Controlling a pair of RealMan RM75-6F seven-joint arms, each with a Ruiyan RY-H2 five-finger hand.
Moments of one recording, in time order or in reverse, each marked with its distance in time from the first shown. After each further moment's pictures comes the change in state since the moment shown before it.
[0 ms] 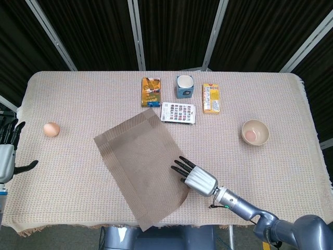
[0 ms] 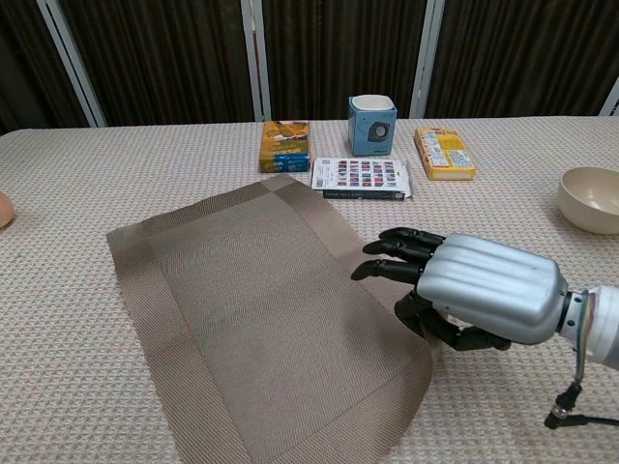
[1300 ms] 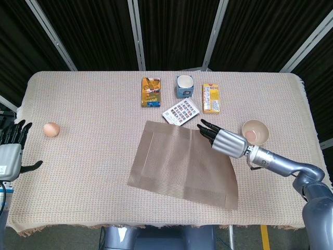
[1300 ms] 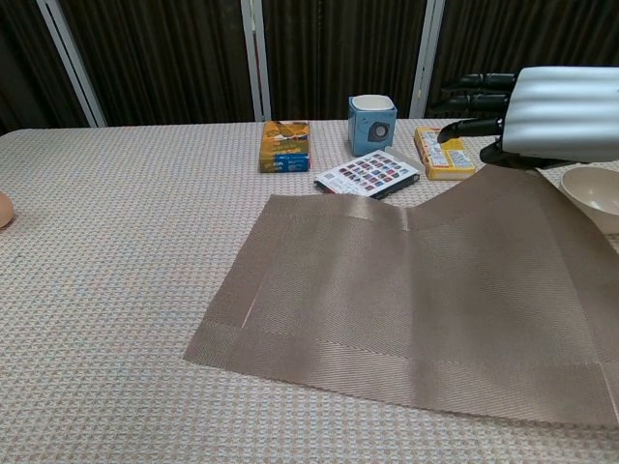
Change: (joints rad) left arm -0.024 -0.031 -0.001 0.022 -0.029 -0.045 0.035; right arm 0.198 0.161 0.003 0.543 -0.135 0.165 -0.011
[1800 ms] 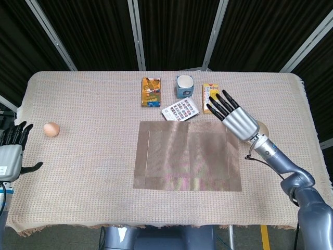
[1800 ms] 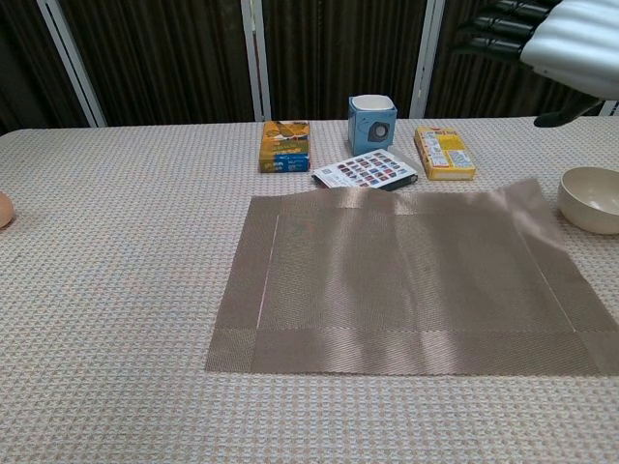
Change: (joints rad) left arm 0.000 0.000 0.011 0.012 0.011 -0.011 -0.012; right arm -0.077 -0.063 0.176 -0.018 0.290 -0.021 0.027
